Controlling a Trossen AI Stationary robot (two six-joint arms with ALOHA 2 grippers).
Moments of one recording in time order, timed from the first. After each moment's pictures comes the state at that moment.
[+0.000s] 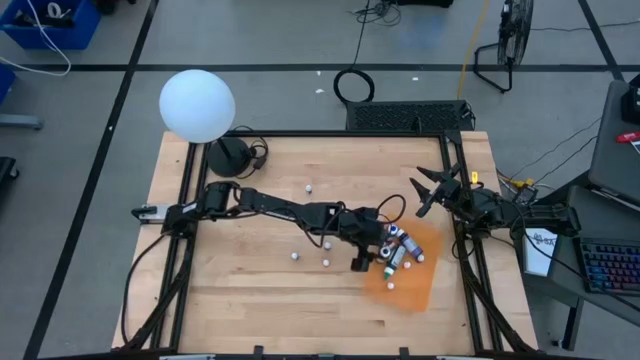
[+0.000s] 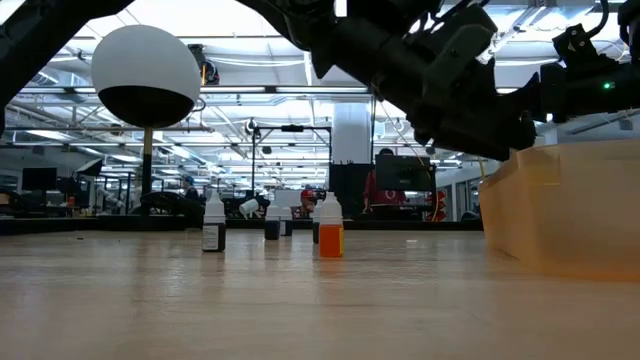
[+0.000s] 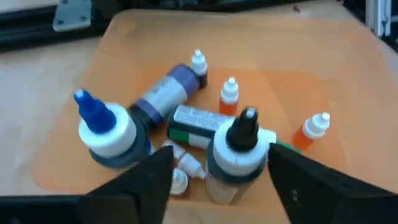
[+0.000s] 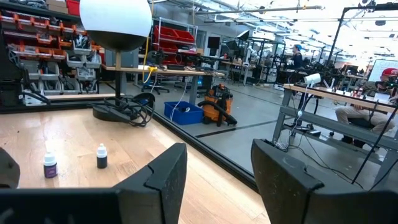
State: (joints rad) left arm -0.08 2.29 1.79 -0.12 0.14 0.12; right arm -0.01 0.02 0.02 0.08 0.68 -0.18
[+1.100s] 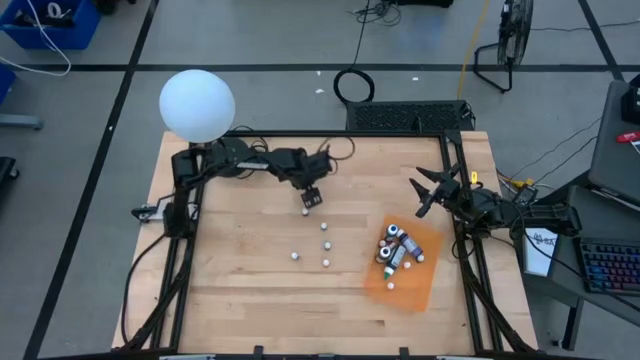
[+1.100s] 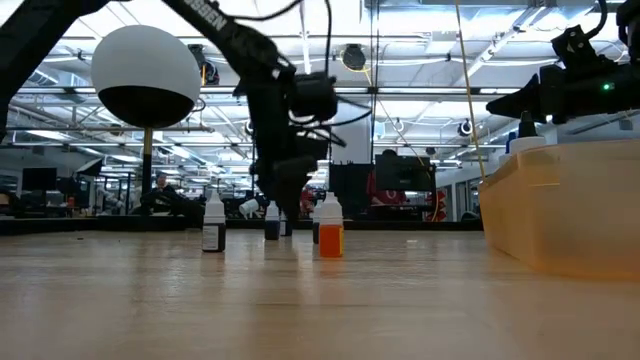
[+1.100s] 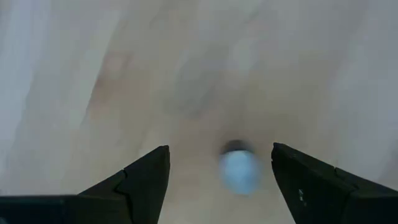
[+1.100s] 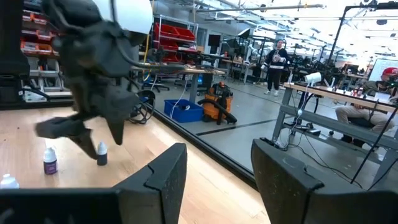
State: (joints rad) left arm 0.31 2.01 1.41 -0.67 -0.13 -0.07; right arm -0.01 0.03 0.02 0.08 0.68 -0.18
